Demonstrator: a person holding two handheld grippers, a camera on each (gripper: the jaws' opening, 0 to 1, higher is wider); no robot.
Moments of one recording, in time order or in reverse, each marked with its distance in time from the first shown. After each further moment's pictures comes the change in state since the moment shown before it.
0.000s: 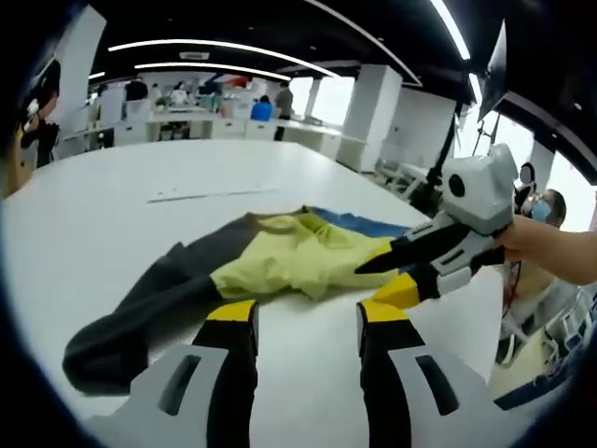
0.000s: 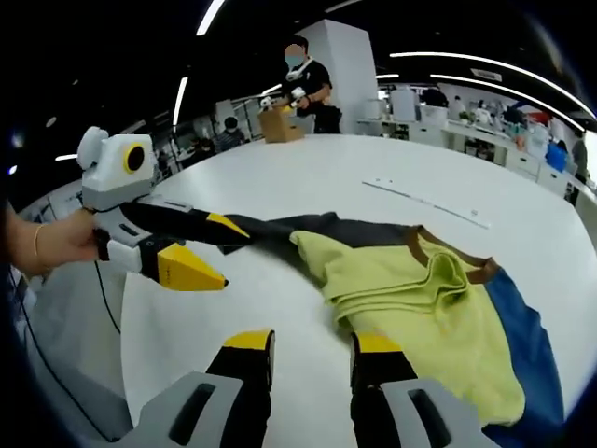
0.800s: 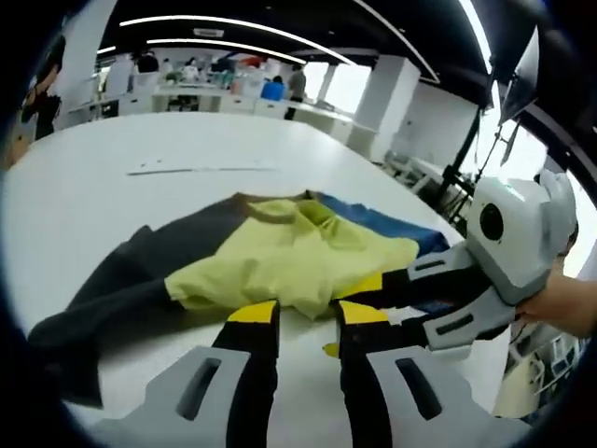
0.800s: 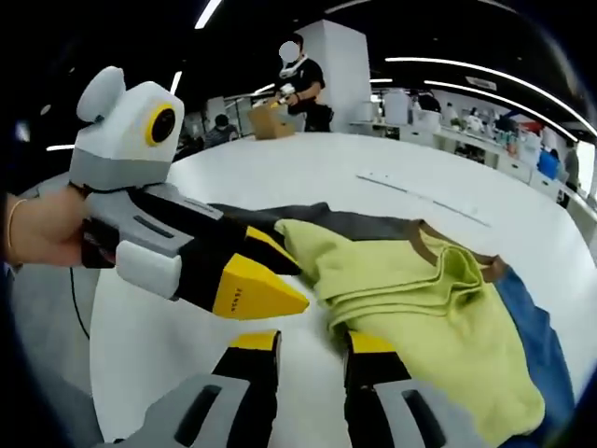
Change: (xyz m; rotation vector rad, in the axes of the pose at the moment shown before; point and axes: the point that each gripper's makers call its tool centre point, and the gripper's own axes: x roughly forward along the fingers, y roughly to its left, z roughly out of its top) left arm 0.064 0.001 -0.009 -0.109 0.075 0.028; right arm 0.034 -0.012 -0.007 -0.021 -0.018 -0.076
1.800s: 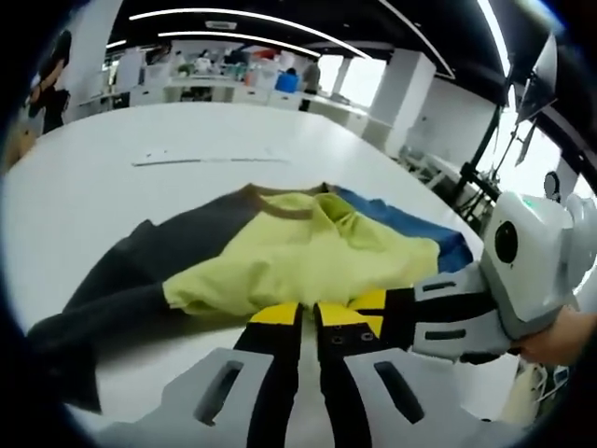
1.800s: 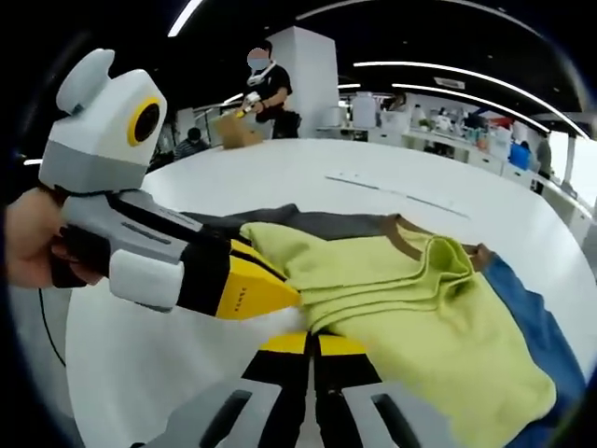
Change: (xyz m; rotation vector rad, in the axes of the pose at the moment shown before) left arm 0.007 0.010 0.002 0.004 0.018 0.065; right arm 0.012 -0.016 -0.001 0.038 -0.035 -0.125
